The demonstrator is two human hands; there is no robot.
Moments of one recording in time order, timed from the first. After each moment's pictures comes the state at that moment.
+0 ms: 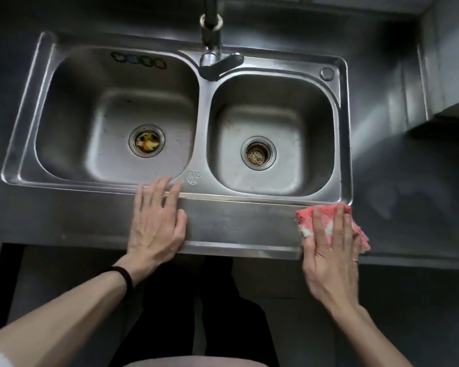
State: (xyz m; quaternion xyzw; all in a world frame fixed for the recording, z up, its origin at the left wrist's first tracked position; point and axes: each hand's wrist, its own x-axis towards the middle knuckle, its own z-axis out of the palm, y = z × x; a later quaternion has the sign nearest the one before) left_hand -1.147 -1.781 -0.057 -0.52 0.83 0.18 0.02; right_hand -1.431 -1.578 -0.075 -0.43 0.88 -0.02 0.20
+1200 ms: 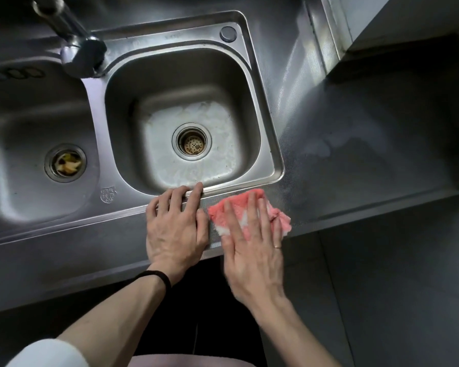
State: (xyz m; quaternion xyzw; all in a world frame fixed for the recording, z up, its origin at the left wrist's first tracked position) left_hand -1.299 -1.721 -0.086 -0.45 0.89 0.10 0.05; right_hand -1.387 -1.583 -0.086 -0.44 0.88 -0.07 0.17
